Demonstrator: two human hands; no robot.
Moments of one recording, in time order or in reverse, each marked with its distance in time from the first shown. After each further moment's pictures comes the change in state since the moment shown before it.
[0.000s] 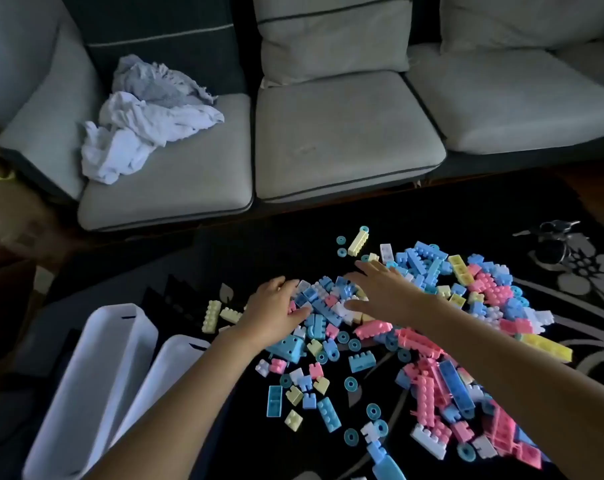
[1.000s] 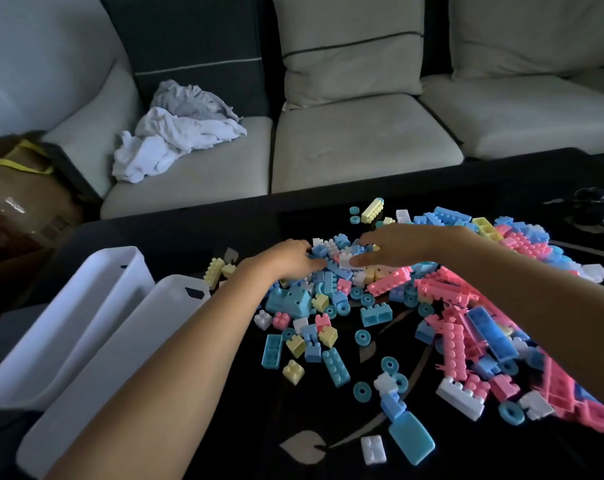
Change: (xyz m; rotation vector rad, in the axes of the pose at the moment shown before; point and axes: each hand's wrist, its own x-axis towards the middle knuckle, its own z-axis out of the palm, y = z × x) left_hand 0.023 0.007 0.032 0.054 0.012 -0.077; right_hand -0.003 -0.013 0.014 -0.034 -0.046 -0.019
